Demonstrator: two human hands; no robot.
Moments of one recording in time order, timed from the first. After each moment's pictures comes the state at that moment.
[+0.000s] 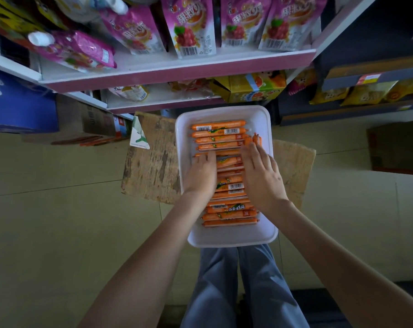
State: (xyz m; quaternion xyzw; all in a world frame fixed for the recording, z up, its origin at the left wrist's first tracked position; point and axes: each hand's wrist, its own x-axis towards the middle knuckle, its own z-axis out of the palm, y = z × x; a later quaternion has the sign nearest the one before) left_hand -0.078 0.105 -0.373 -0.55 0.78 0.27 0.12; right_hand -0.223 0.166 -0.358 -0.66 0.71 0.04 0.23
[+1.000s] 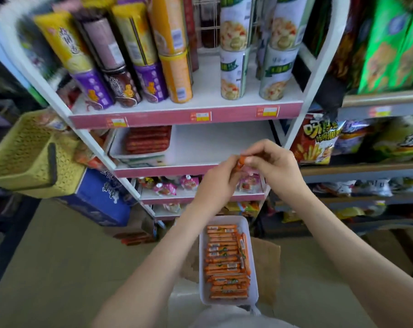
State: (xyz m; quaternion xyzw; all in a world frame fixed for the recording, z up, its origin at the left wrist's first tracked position) left_hand -0.102 0.086 0.091 -0.44 0.81 0.30 -0.26; right_hand -0.241 0.121 0.123 -0.56 0.53 -0.52 0.37
